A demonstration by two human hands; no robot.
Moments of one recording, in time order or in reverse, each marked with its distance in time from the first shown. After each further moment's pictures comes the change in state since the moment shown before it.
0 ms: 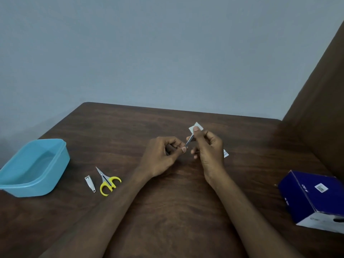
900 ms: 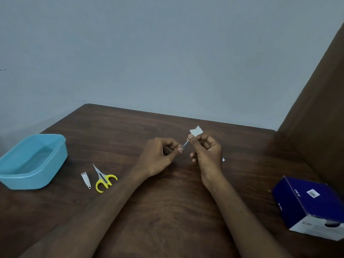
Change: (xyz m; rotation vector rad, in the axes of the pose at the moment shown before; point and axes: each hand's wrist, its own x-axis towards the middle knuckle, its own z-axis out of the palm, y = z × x) left_hand 0.000 -0.004 0.002 0.014 0.017 -0.006; right_hand -0.002 0.001 -0.005 0.016 0.027 -0.029
